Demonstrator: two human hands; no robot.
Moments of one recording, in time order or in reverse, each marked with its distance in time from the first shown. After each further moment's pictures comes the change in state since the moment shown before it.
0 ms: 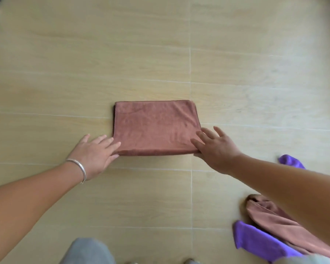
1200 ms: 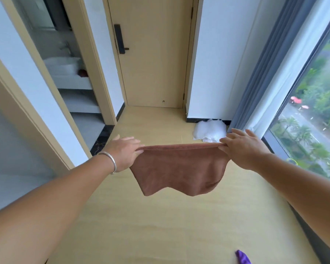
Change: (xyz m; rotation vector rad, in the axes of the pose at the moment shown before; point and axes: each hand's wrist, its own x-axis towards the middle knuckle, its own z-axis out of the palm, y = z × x) left_hand -0.435 -0.179 -0.734 -0.132 0.468 -0.103; right_hand -0.369 0.184 -0.769 -0.049 0.367 0.410
